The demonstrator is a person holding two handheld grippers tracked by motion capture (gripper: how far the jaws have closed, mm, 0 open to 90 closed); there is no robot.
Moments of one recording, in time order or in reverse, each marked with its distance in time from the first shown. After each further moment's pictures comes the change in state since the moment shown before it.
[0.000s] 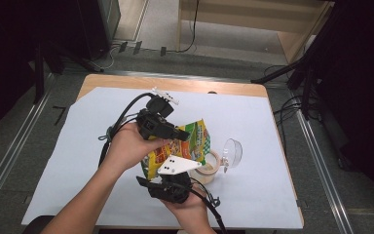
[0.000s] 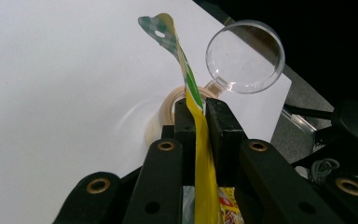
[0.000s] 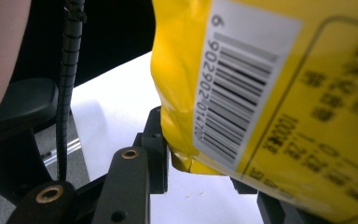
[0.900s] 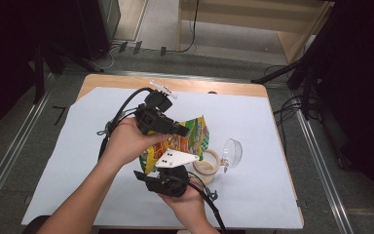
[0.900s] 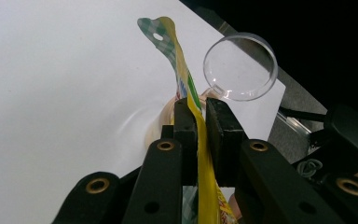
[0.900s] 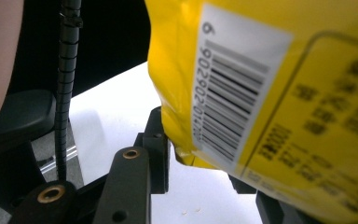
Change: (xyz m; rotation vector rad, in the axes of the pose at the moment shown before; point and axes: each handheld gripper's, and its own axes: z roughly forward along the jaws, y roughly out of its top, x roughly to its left) left arm 0.000 0.005 -0.008 -0.015 -0.019 0.009; right arm -0.005 0.009 0.007 -0.007 0.008 0.006
